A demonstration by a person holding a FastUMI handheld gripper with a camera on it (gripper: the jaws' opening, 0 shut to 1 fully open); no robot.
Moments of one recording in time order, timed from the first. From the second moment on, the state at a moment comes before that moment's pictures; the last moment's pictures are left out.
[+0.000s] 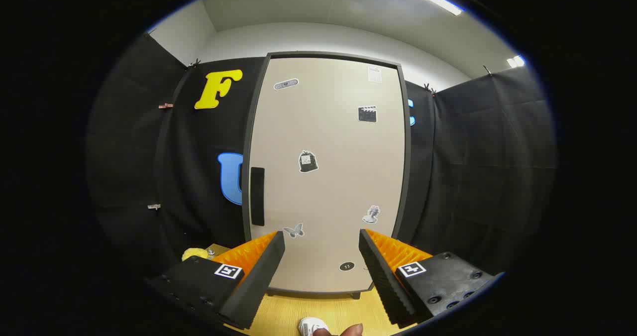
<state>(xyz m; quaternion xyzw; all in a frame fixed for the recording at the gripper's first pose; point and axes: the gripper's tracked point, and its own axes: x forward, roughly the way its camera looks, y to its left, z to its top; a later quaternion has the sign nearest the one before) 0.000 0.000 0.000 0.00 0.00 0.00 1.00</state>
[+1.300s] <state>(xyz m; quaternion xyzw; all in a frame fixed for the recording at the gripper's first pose) 0.037 0.059 0.018 0.02 0.00 0.02 1.00</state>
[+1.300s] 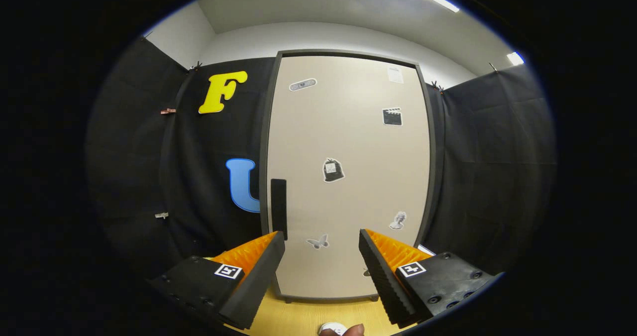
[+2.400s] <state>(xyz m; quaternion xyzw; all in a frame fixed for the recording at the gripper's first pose) 0.191 0.136 -0.034 0.04 0.05 0.01 1.00</state>
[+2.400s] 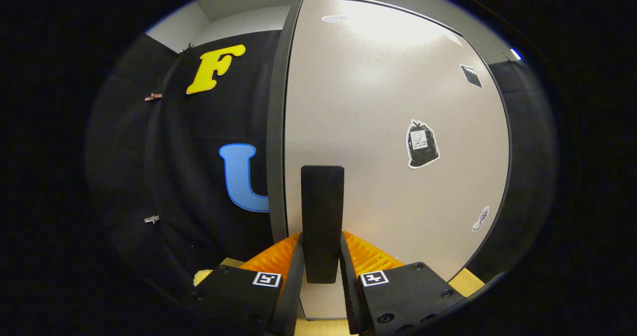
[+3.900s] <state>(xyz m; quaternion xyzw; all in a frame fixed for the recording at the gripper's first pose) 0.034 0.060 -0.025 0.04 0.03 0.08 1.00</state>
